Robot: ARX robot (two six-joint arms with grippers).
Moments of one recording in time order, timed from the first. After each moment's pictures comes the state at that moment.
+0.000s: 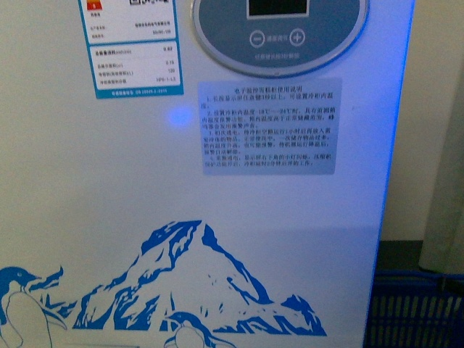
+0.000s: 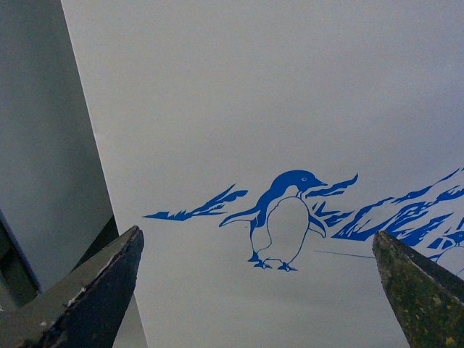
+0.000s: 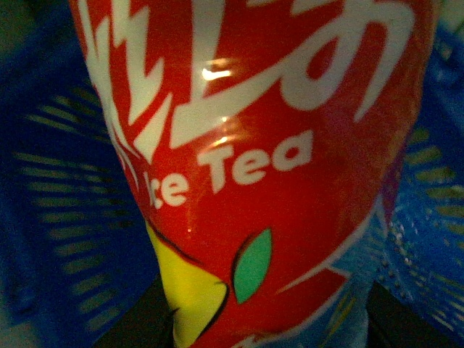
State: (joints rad) left arm 0.00 0.00 0.01 0.00 0.00 0.00; right arm -0.12 1.98 0.99 0.13 0.14 0.45
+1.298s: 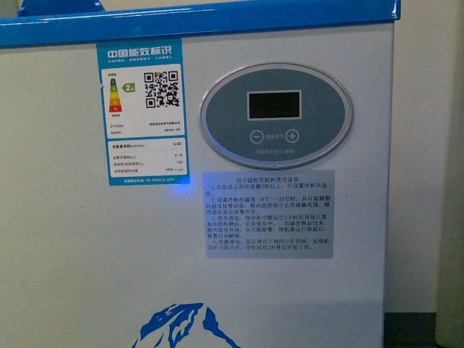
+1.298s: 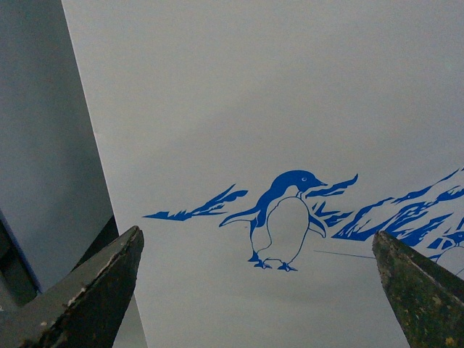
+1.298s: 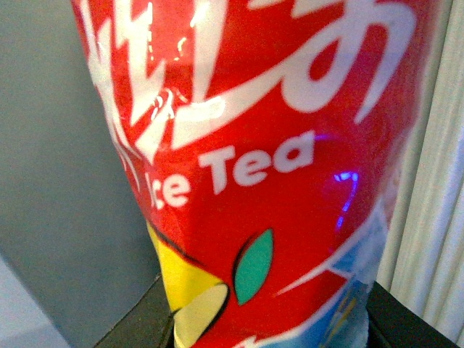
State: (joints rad) left arm 0.00 0.00 0.01 0.00 0.00 0.00; right arm 0.57 0.43 0.51 -0.04 0.94 0.13
